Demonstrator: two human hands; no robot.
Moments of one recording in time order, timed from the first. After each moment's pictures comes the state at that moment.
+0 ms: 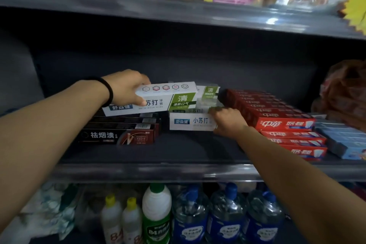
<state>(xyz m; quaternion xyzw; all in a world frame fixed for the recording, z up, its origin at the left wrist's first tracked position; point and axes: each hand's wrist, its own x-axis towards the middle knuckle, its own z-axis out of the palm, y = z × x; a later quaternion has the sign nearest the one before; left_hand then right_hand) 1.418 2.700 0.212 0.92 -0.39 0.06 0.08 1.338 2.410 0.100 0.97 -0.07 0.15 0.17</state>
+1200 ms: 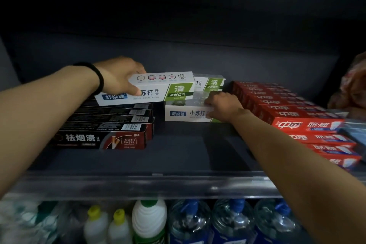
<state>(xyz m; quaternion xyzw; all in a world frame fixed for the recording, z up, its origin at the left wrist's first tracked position) 1.481 2.663 0.196 0.93 -0.36 0.05 0.09 1.418 2.370 0.098 0.98 -0.08 0.13 0.11</state>
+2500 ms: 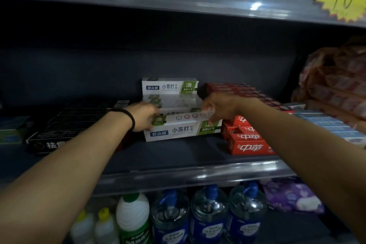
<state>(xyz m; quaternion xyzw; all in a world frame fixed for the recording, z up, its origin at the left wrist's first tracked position) 1.432 2.582 0.135 0.90 -0.43 0.00 -0.03 1.326 2.347 0.152 1.00 -0.06 -0.01 -0.03</state>
